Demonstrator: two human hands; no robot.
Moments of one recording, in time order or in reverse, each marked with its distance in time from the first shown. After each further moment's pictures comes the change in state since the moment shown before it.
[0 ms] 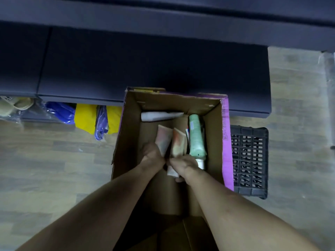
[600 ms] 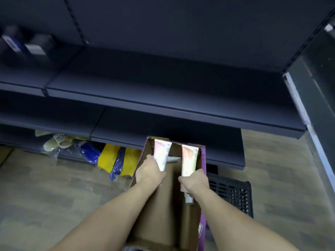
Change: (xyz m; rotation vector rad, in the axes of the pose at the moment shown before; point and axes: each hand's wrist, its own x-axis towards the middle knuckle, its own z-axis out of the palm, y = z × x) left_hand -0.170 0.031 -0.104 -0.017 0.436 0.057; right_hand -0.164 -0.015 -0.094 -0.019 0.308 -0.259
